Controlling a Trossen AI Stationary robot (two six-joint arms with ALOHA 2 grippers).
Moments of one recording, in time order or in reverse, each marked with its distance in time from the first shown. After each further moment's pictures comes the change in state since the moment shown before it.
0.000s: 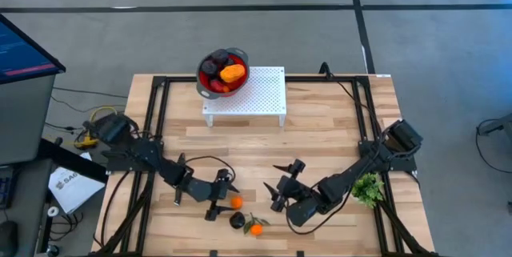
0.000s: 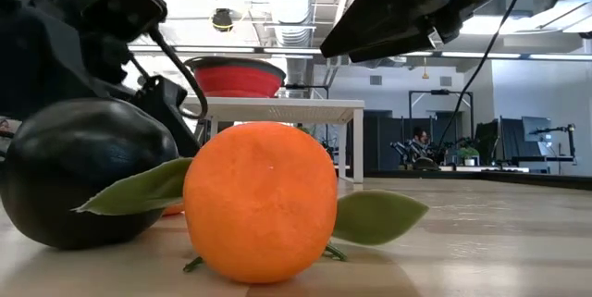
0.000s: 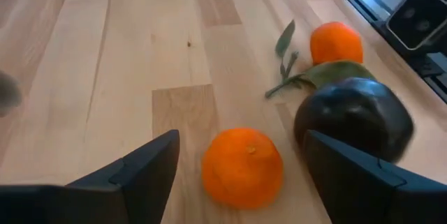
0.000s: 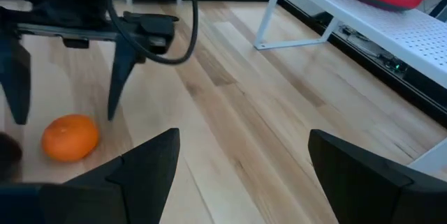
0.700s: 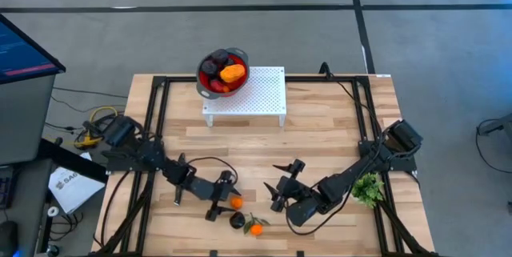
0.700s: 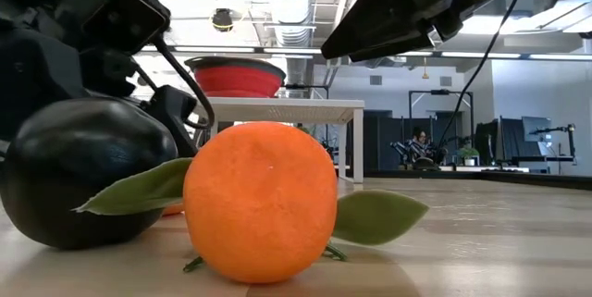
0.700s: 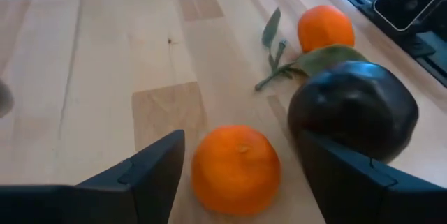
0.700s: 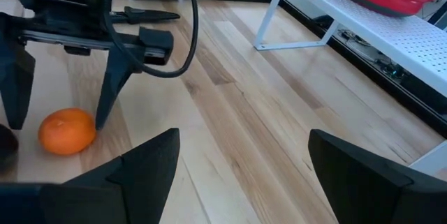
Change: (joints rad) left arm 0.042 0.056 0.001 0.066 0.099 0.081; right arm -0.002 0.000 0.000 -0.004 0.000 -0.026
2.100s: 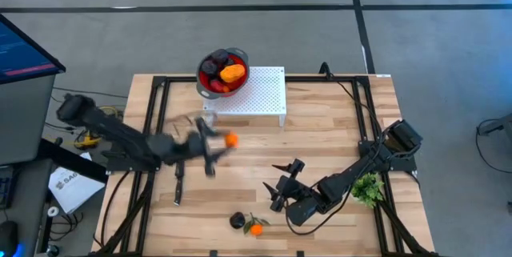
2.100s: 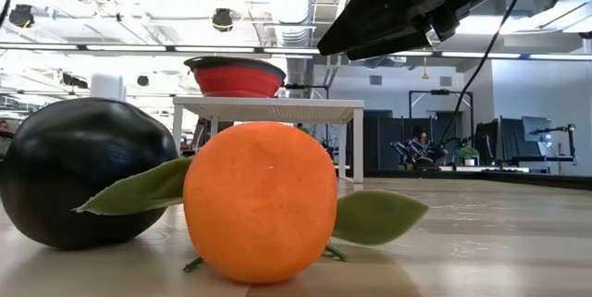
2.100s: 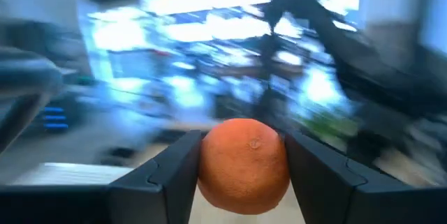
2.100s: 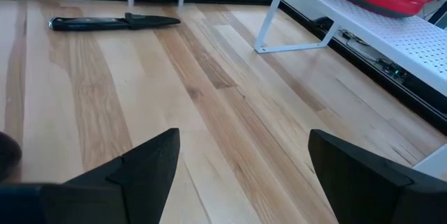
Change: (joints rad) left arm 0.167 -0.695 0.000 -0.017 -0.458 0.315; right arm -0.001 0.000 0.000 0.022 0.000 -0.001
